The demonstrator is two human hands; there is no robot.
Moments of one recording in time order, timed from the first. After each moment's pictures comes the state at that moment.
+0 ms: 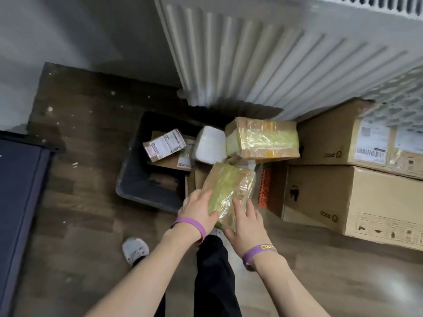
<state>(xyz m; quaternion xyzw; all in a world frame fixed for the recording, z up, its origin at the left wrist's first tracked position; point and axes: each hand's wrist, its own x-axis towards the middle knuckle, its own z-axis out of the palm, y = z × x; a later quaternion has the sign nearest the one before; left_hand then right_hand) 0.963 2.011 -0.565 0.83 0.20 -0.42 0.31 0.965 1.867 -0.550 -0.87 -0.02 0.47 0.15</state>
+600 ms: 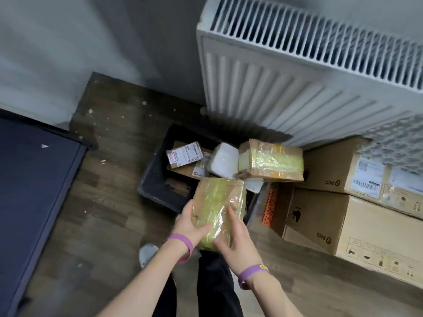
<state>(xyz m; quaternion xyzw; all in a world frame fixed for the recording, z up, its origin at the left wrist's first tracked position) 0.912 2.029 -0.545 0.66 0.43 -0.34 0.51 0.938 1.870 -0.527 -0.79 0.01 0.47 0.40</state>
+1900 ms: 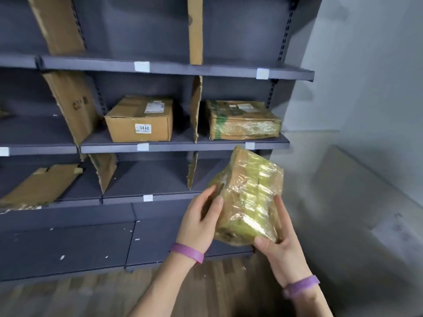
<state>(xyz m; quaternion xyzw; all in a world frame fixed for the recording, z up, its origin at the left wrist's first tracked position) 0.518 2.235 0.001 0.58 0.50 0.47 0.44 0.703 2.202 -0.047 -0.41 -0.48 0.48 0.61</state>
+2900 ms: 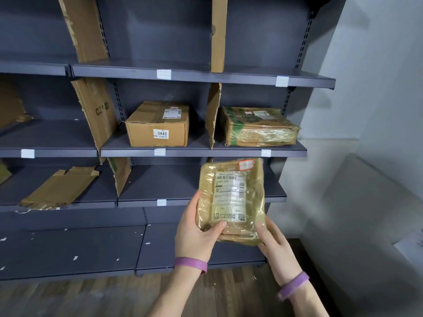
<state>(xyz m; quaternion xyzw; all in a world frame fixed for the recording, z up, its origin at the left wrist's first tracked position) 0.478 2.248 -0.031 0.53 0.58 0.52 0.33 0.655 2.234 -0.044 -0.50 -0.48 0.51 0.51</state>
